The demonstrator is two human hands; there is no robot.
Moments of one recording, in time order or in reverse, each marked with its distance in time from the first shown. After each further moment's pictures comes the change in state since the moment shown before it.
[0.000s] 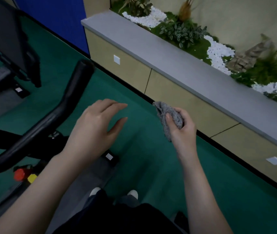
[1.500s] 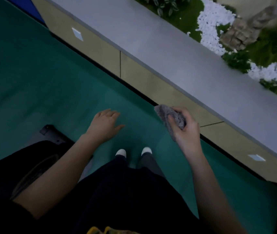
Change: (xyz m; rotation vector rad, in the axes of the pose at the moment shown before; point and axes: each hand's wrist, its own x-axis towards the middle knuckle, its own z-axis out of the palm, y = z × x) left_hand 0.263 -0.009 0.311 0.226 -0.746 -0.229; right_hand 0.286 0.129 -0.156 -0.256 -0.140 0.060
